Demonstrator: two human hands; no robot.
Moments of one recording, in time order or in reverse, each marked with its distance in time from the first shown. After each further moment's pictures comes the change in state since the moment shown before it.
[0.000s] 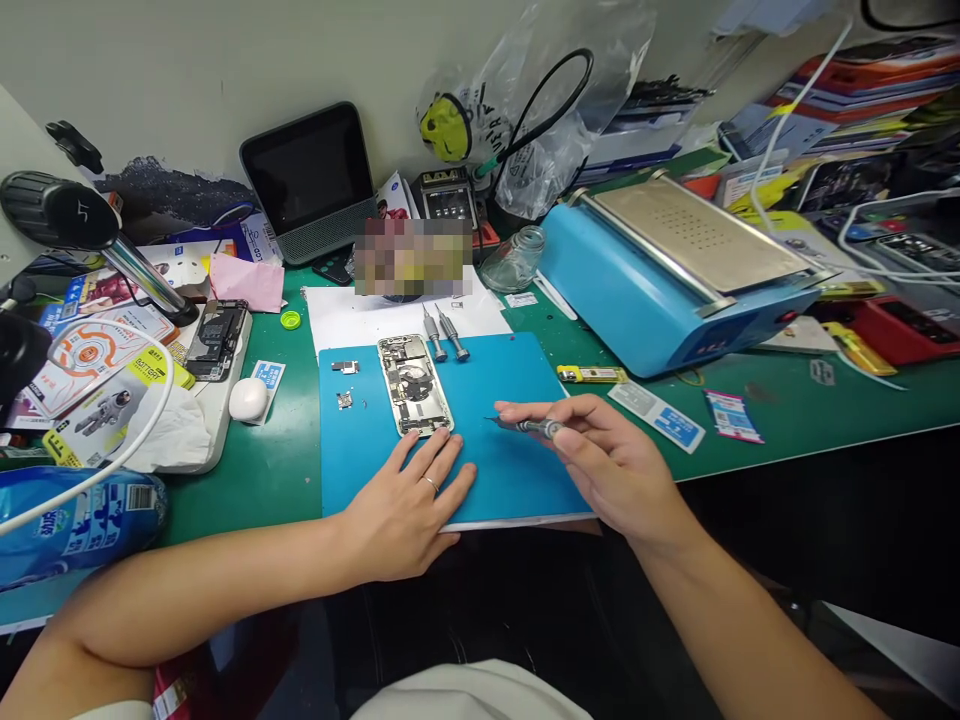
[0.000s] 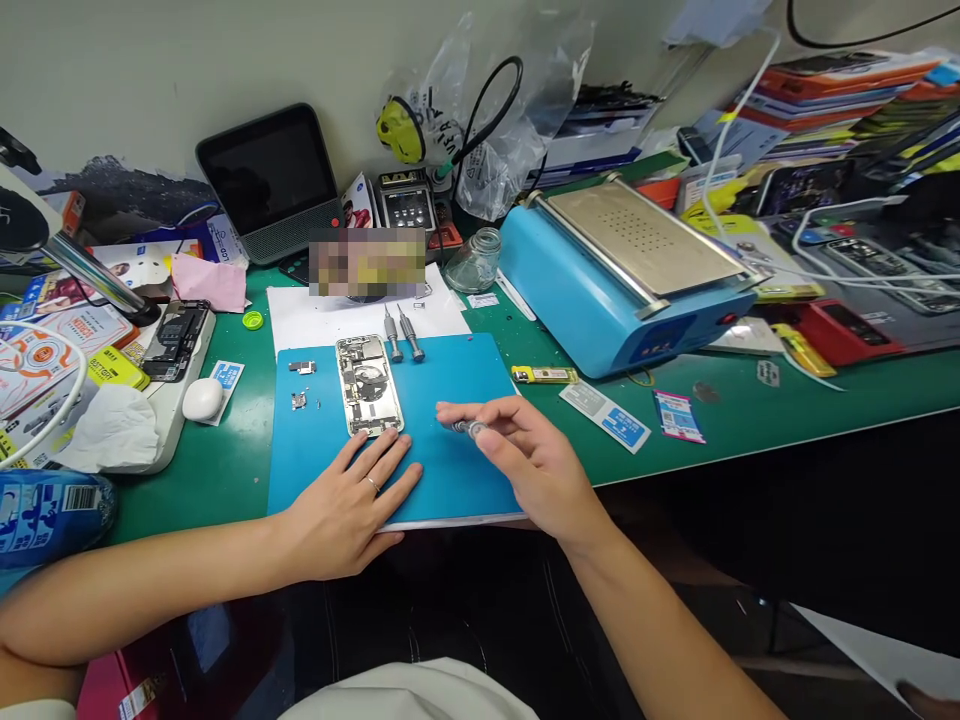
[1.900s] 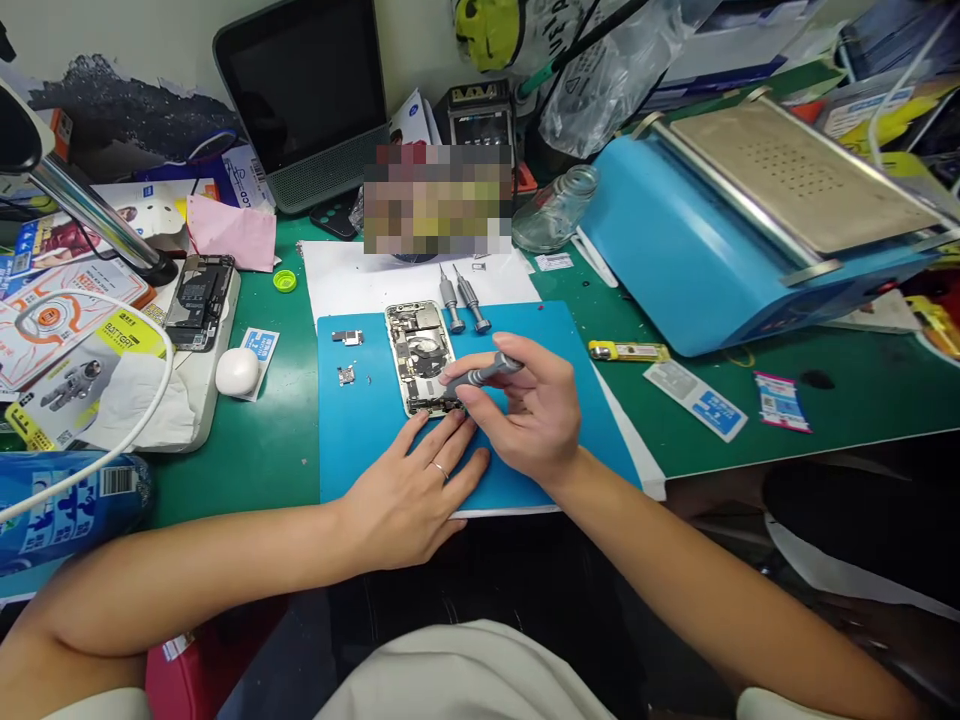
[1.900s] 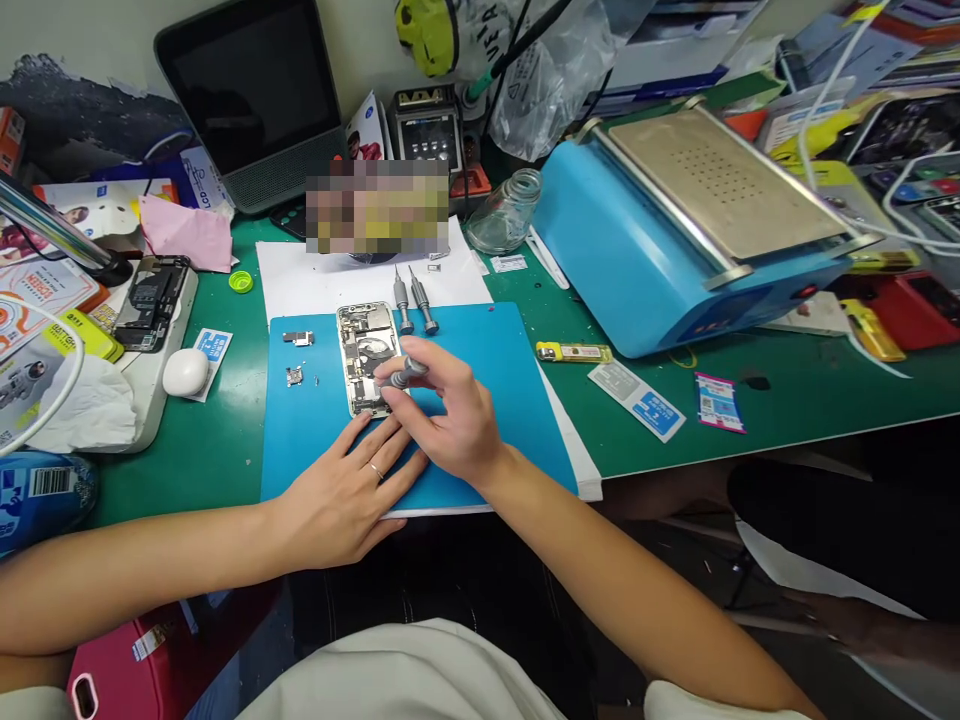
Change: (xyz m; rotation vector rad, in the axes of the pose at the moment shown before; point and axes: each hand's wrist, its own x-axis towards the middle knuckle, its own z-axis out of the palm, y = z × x) left_hand 0.003 0.001 0.000 -0.037 0.000 -0.002; right_hand 0.051 0.017 0.066 -0.281 0.029 -0.551
